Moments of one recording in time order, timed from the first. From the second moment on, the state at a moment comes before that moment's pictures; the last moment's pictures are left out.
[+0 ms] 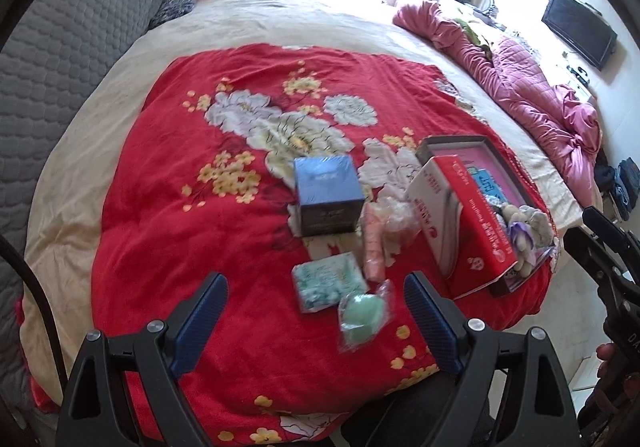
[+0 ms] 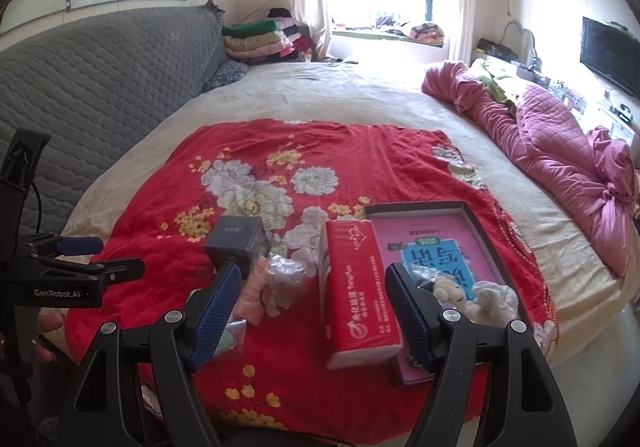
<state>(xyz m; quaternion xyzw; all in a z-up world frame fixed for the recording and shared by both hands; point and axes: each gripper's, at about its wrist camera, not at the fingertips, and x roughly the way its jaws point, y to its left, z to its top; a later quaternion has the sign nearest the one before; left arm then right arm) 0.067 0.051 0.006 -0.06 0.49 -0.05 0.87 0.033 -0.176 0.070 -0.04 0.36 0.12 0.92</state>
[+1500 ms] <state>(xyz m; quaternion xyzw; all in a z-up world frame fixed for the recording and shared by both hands) 0.104 0.001 -0.134 -0.10 0.61 -0.17 0.77 0.177 -0.058 -0.113 -0.48 0.48 0.28 0.68</state>
